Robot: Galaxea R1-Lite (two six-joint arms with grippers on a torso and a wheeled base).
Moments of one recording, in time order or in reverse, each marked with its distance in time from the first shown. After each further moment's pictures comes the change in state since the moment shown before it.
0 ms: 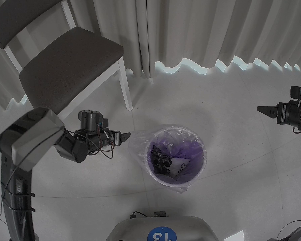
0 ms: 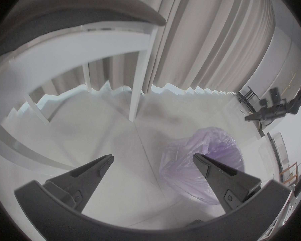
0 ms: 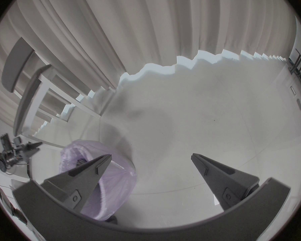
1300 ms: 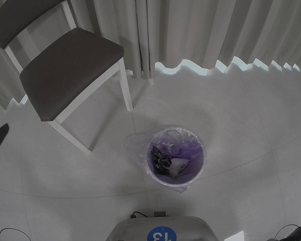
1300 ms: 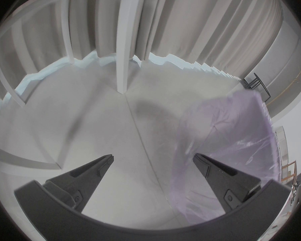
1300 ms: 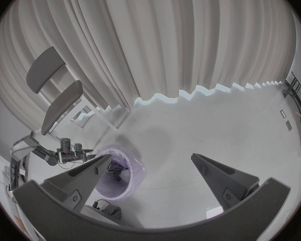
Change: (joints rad) left arm -0.030 -1.686 0.588 0.661 0.191 0.078; right arm 0.039 -1.016 0.233 0.285 -0.245 -0.046
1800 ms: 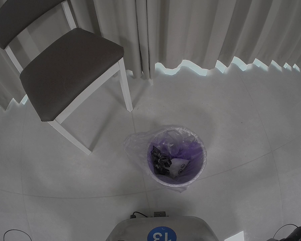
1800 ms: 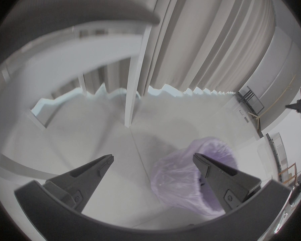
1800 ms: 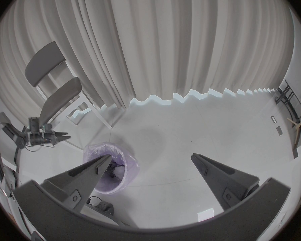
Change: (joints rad) left arm 0.093 -0.325 -0.001 0.142 0.014 0.009; right arm 0.047 -0.286 0.016 0.103 -0.018 0.058
